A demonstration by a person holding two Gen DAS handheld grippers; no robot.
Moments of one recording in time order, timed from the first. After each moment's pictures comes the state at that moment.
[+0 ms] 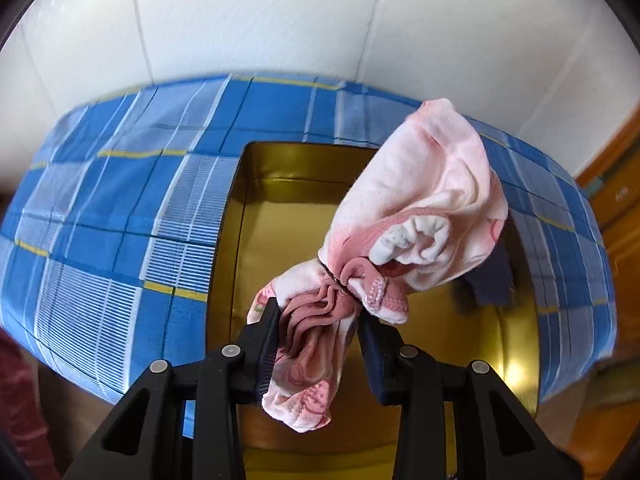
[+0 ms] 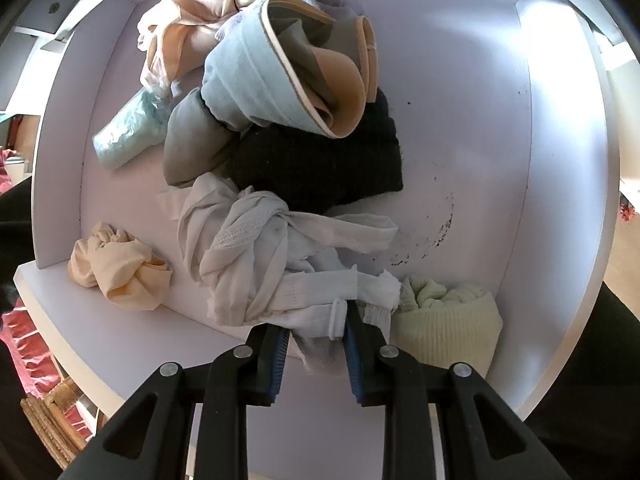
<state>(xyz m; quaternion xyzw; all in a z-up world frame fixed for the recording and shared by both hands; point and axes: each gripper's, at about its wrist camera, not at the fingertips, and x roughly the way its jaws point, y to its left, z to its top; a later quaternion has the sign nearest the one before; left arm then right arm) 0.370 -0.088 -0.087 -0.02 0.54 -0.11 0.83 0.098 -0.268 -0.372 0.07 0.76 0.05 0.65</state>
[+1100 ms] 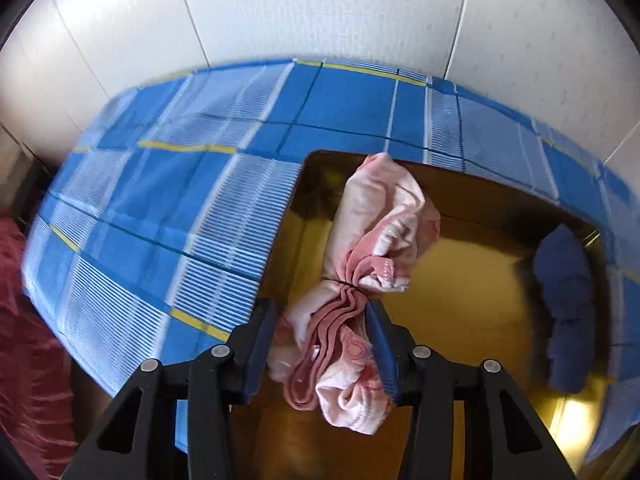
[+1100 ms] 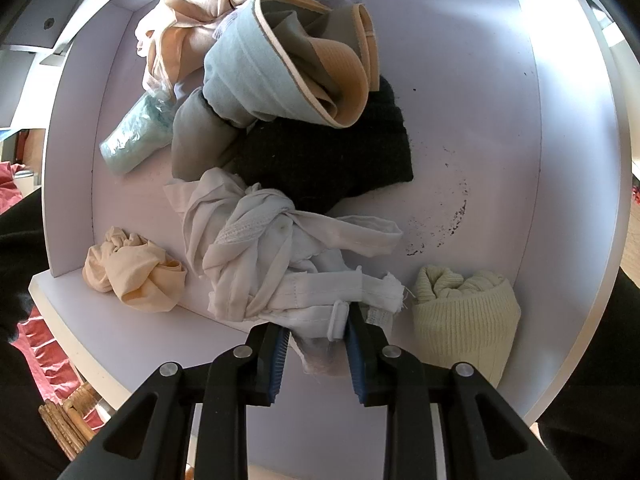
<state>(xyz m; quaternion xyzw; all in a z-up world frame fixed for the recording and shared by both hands) 0.420 -0.102 -0.119 0.02 0.55 0.02 0.83 0.103 -0.287 -0.379 0.11 0.76 0.05 0.64</state>
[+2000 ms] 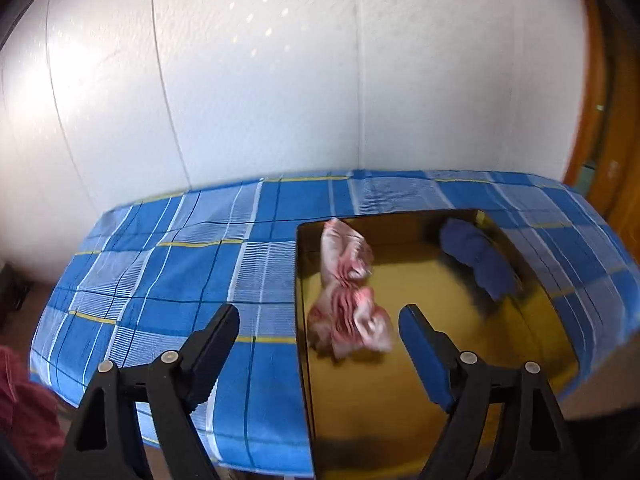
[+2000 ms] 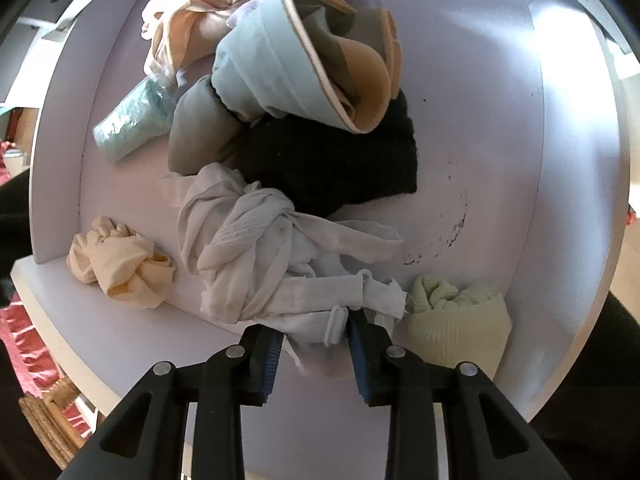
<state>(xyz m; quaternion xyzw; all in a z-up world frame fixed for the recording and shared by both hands) 0.282 -0.042 -0.051 0.06 0.34 -0.14 0.93 0.108 -0.263 -0.380 0.06 0.77 0.05 0.64</state>
